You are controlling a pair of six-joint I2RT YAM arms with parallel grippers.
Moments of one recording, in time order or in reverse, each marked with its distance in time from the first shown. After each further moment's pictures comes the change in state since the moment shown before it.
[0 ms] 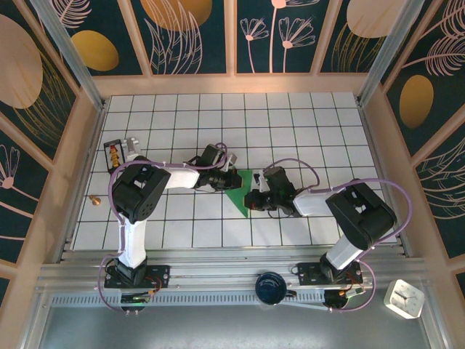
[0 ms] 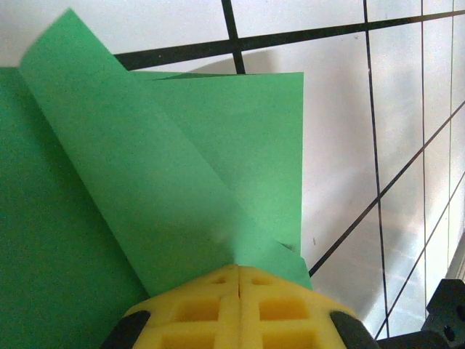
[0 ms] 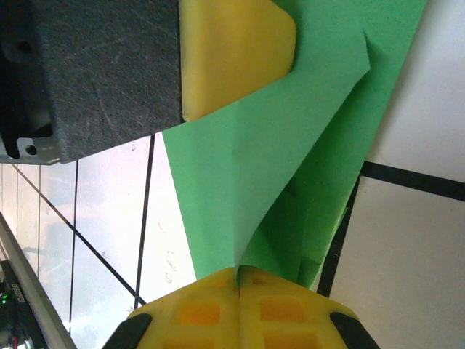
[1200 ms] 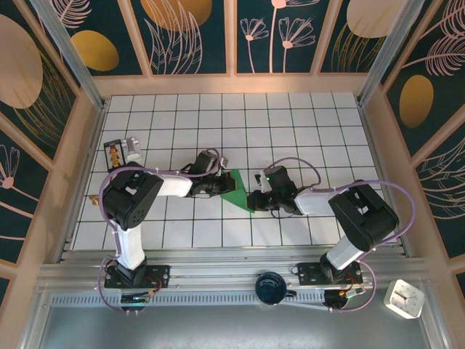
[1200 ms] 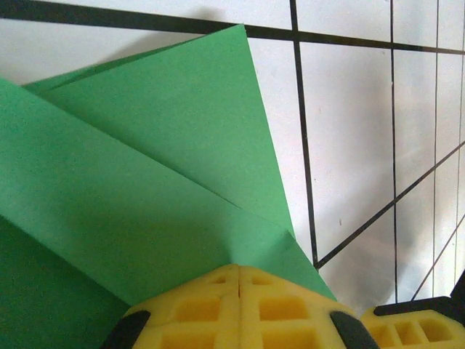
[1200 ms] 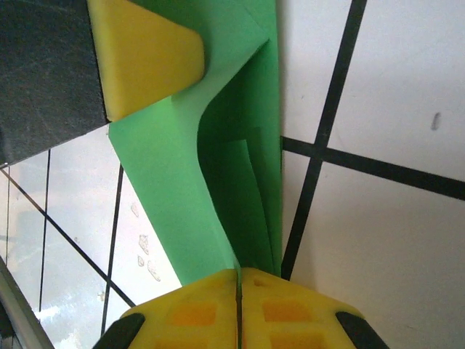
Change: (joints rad) left arm 0.000 -0.105 -0.173 0.126 -0.101 -0.109; right arm -0.028 -0.019 0.017 -0.101 0.006 -0.105
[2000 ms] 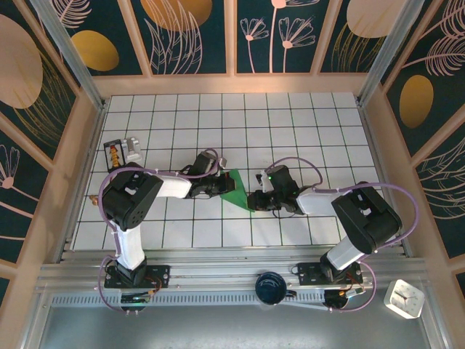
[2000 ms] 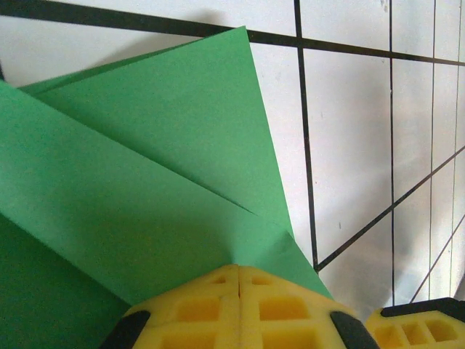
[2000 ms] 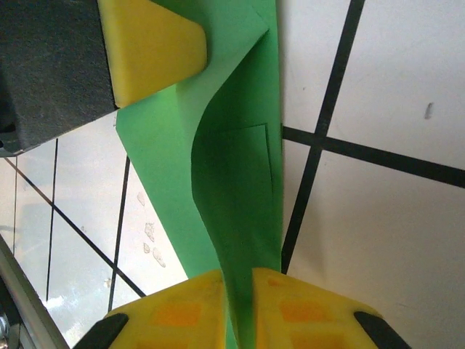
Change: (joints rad) left arm 0.000 -0.004 -0.016 0.030 -0.011 -0.023; right arm -0.014 -0.025 0.000 -0.033 -0.026 -0.010
